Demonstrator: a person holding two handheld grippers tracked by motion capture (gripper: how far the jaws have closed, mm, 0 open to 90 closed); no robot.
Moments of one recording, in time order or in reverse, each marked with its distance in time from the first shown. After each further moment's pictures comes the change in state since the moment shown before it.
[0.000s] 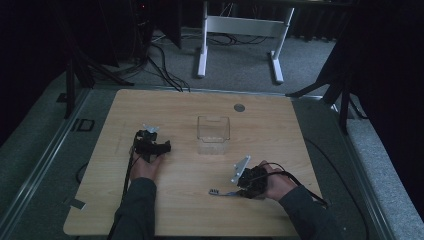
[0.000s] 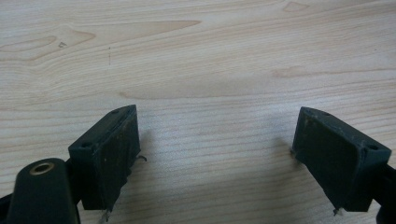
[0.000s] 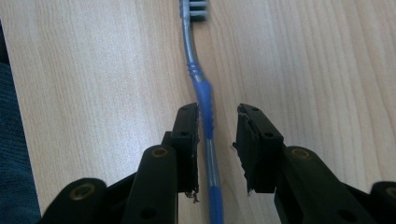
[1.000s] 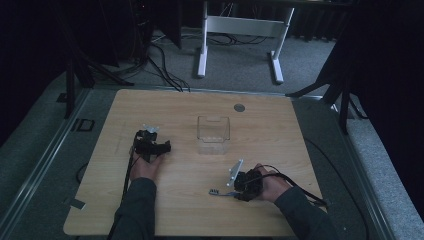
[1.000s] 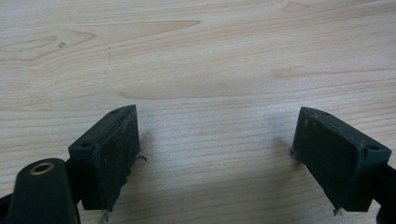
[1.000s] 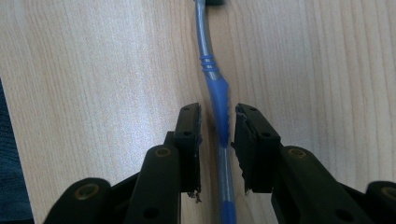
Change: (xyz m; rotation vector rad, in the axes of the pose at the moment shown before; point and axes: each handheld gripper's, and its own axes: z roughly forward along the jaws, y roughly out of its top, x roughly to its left) left arm 0.000 0.000 0.000 0.000 0.000 0.000; right arm 0.002 0.005 0.020 0.062 0.033 -0.025
